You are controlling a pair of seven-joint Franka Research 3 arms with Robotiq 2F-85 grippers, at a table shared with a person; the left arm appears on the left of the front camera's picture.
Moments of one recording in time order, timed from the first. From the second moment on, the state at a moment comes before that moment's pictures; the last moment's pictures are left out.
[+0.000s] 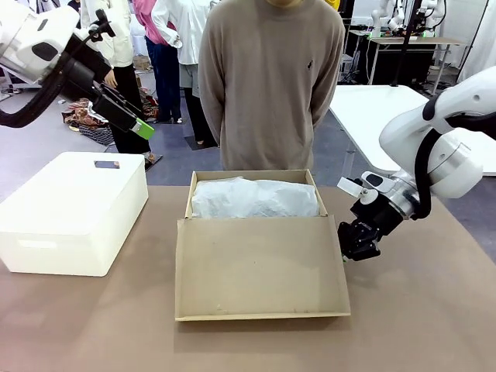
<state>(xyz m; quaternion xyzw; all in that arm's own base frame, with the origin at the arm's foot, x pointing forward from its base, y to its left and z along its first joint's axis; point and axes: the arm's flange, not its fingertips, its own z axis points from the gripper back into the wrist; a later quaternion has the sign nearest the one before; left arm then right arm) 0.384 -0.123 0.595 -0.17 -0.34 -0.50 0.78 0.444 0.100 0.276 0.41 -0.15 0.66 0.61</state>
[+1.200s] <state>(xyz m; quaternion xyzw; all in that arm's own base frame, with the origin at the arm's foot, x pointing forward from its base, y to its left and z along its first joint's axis) 0.384 -0.123 0.595 -0.17 -0.34 -0.50 0.78 0.445 0.104 0.301 0.50 -0.17 0.64 0.55</state>
